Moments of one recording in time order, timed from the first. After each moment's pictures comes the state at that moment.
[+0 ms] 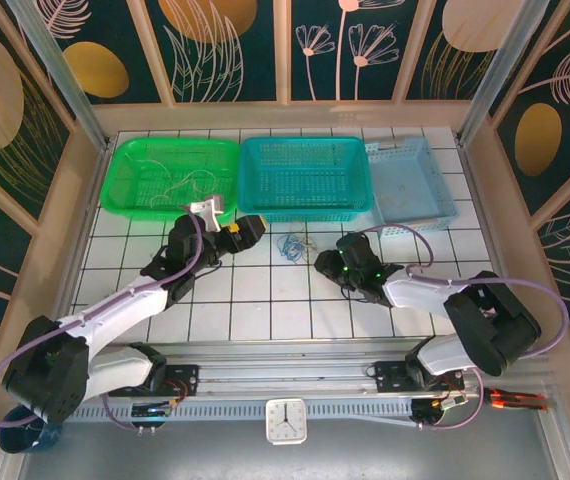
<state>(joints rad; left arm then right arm) -0.54 1.18 0.56 0.30 0.19 -0.82 0.66 1.40 0.50 0.12 -0.04 1.05</state>
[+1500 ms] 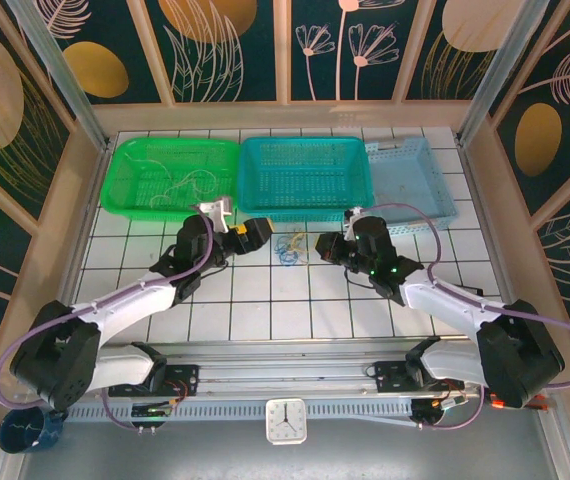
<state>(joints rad) -0.57 1.27 0.57 0.39 0.23 -0.81 0.61 1.20 0.56 0.15 -0.22 0.85</state>
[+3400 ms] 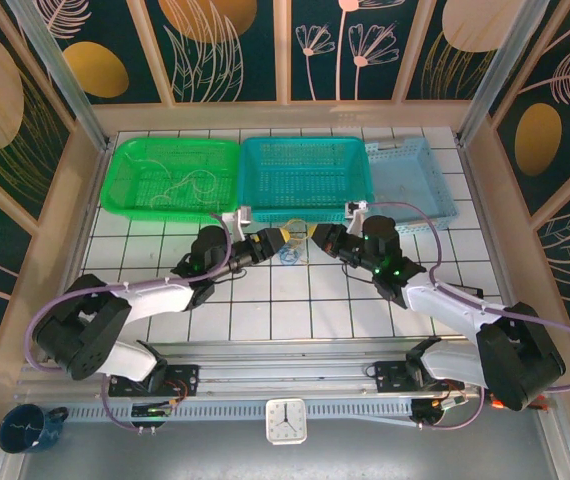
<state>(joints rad) -0.66 1.45 0.52 0.73 0.36 -1.05 0.59 1.19 0.52 0.39 -0.34 1.03</state>
